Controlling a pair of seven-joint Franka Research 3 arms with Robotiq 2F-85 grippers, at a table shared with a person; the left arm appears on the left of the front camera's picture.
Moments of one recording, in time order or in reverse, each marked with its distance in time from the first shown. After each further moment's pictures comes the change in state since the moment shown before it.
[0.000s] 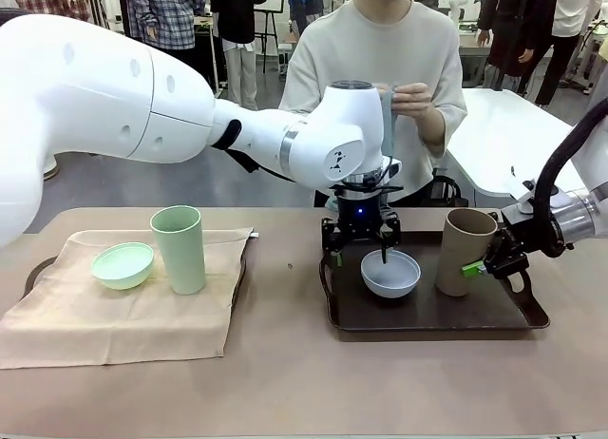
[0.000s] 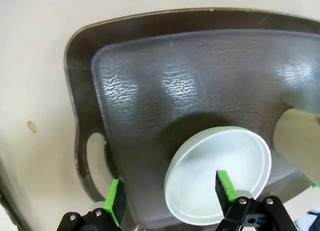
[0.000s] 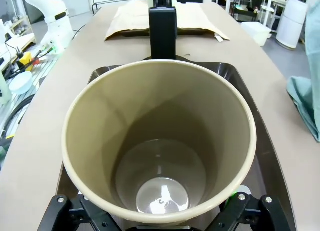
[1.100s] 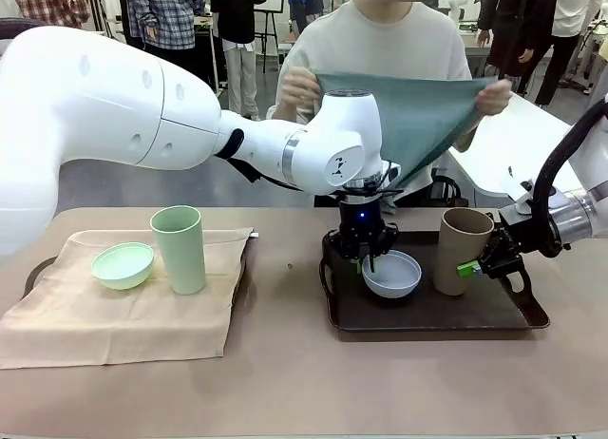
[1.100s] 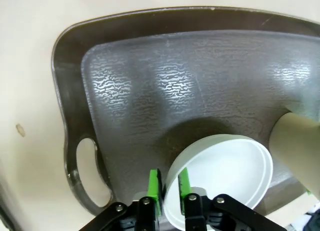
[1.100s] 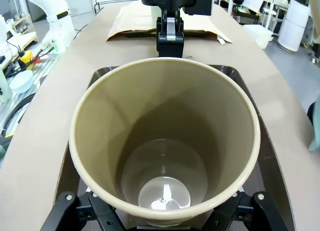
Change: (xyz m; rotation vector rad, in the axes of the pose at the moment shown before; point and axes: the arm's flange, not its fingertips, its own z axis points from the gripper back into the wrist) left arm 0.004 -0.001 -0.011 -0.020 0.021 0.021; right arm 0.001 0.000 -0.003 0.005 -0.005 0.017
